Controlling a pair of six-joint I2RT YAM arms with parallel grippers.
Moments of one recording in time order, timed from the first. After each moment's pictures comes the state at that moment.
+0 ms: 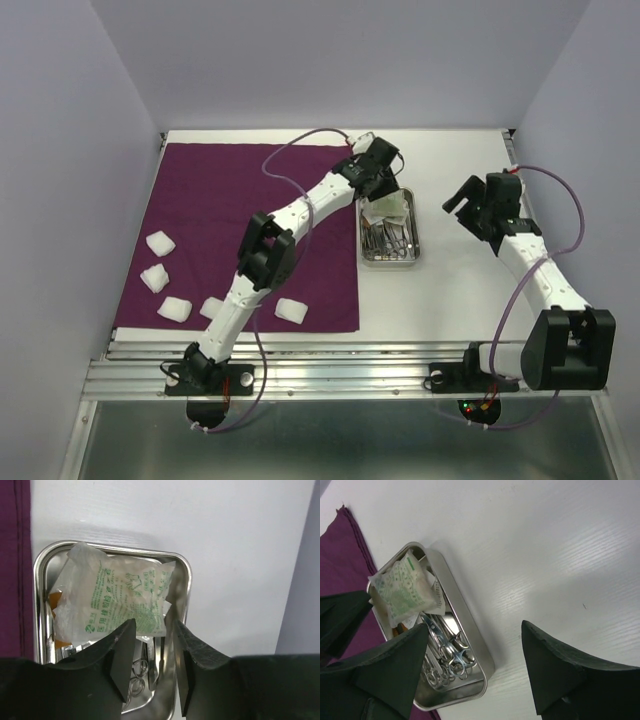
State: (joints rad) left arm -0.77 2.45 2.32 -0.64 -0.15 -1.00; right arm -0.02 1.25 0.90 -0.31 0.05 0.67
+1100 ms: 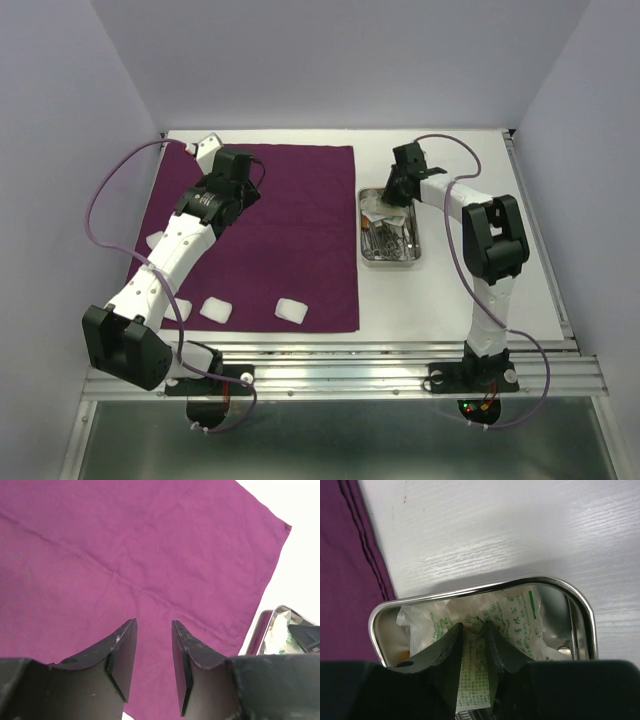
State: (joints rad) left arm -0.38 1.32 1.27 -0.67 -0.44 -0.77; right arm 0.29 2.06 1.51 -0.34 0.10 0.61
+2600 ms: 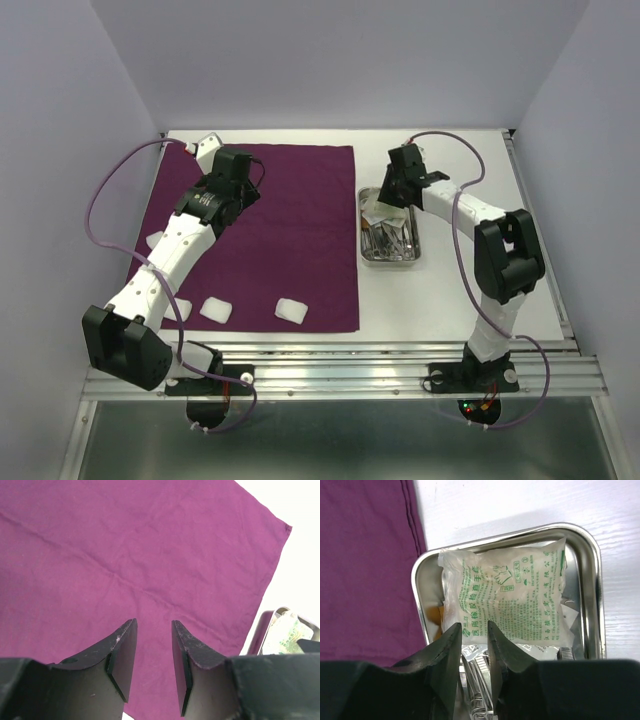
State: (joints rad) left arm -0.38 1.32 1.27 -0.66 -0.44 -0.76; right arm 0.37 1.89 1.41 -0.35 0.15 0.60
